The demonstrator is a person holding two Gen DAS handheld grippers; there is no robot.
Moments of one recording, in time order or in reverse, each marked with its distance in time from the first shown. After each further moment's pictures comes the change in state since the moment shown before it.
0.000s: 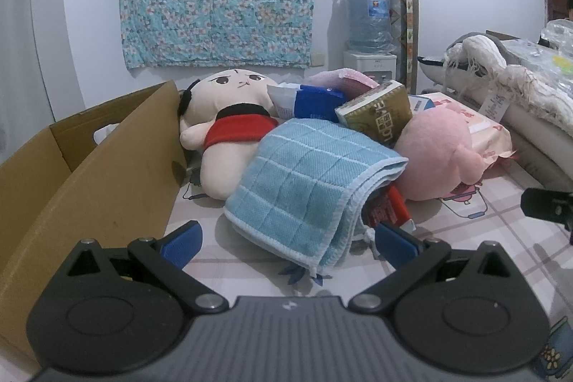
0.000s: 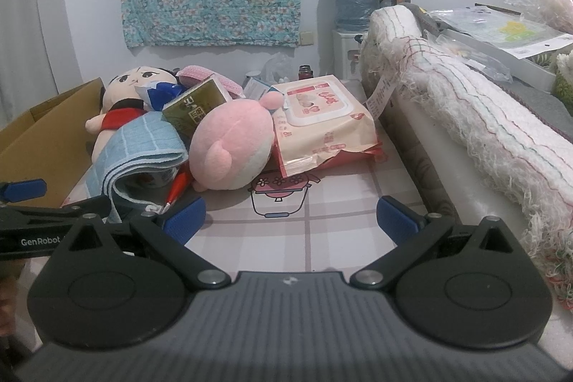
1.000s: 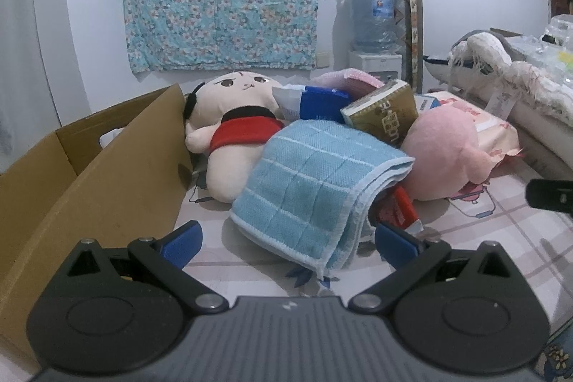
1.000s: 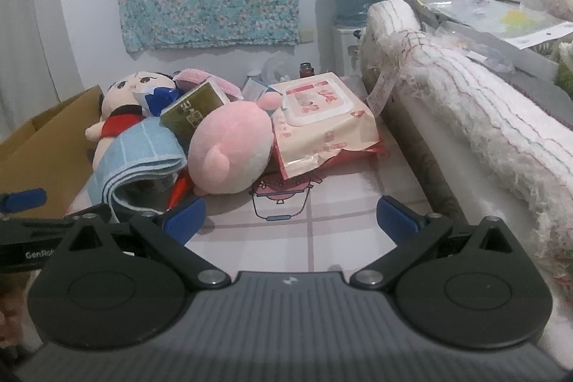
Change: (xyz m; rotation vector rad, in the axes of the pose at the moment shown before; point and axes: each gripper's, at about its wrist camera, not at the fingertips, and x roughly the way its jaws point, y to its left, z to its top) left arm -0.001 0.004 0.002 0.007 -0.008 0.019; right arm 0.007 -0.008 0.005 0.047 0.014 0.025
